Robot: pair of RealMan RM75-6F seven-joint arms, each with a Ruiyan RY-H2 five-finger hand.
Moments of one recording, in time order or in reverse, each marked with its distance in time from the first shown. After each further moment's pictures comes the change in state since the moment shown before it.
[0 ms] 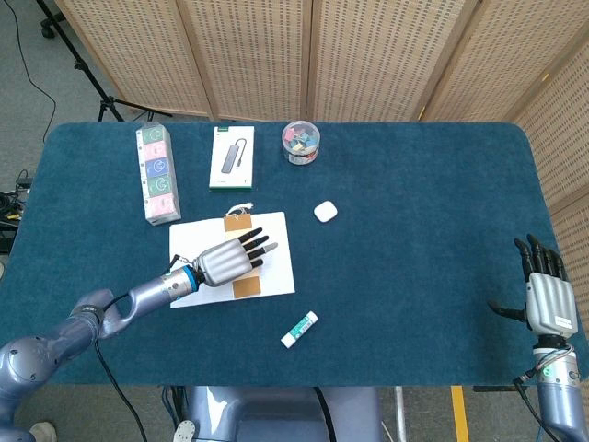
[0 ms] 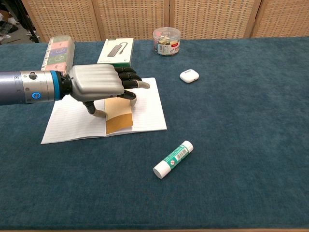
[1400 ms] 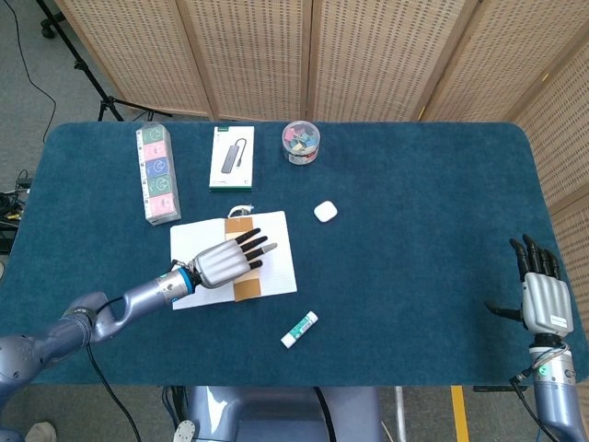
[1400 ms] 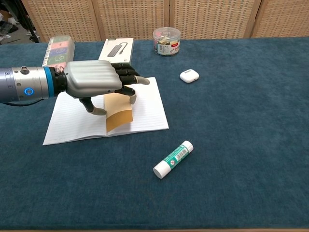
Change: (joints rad) left arm 0.004 0.057 -0.008 -0.114 -0.026 0.014 -0.027; right arm 0.006 -0.012 0.000 0.006 0.001 -0.008 -0.013
